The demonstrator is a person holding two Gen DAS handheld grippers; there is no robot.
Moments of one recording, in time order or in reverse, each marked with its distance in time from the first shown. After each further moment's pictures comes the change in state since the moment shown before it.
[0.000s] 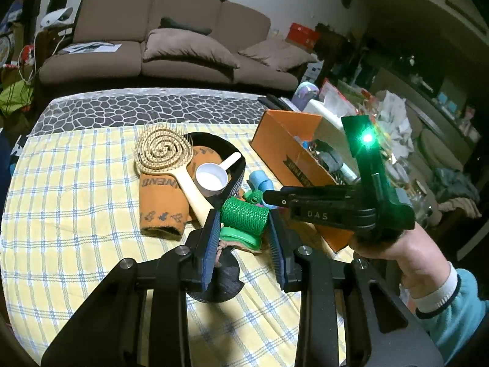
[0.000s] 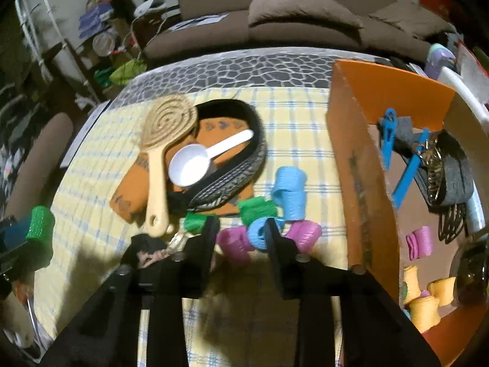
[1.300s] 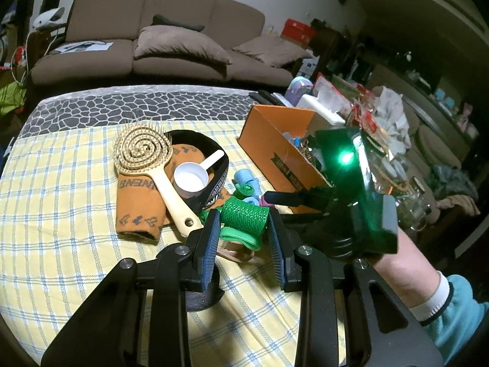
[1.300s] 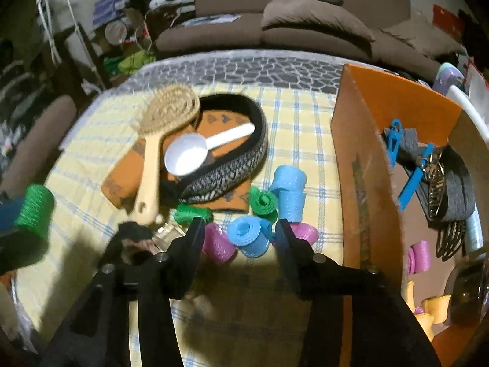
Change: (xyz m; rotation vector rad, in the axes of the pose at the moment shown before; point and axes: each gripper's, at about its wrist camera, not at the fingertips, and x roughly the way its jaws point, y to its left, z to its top) left arm 0.019 -0.021 0.002 0.010 0.017 -0.014; right arm 0.013 0.007 -0.010 -0.123 -0.005 -0.028
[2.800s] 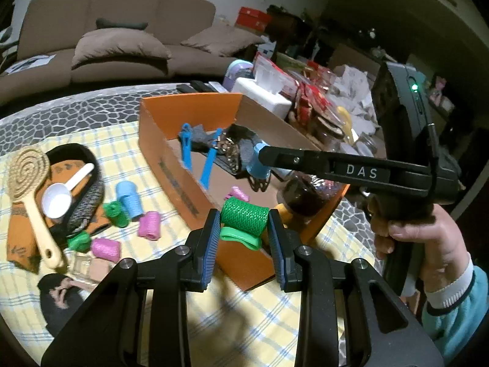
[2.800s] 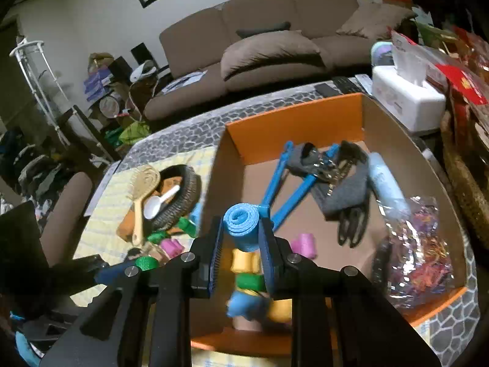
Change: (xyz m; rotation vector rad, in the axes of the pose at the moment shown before) left arm 0.080 -0.137 0.005 0.124 0.034 -0.137; right arm -0.126 -0.151 -0.027 0.260 -0.208 0.124
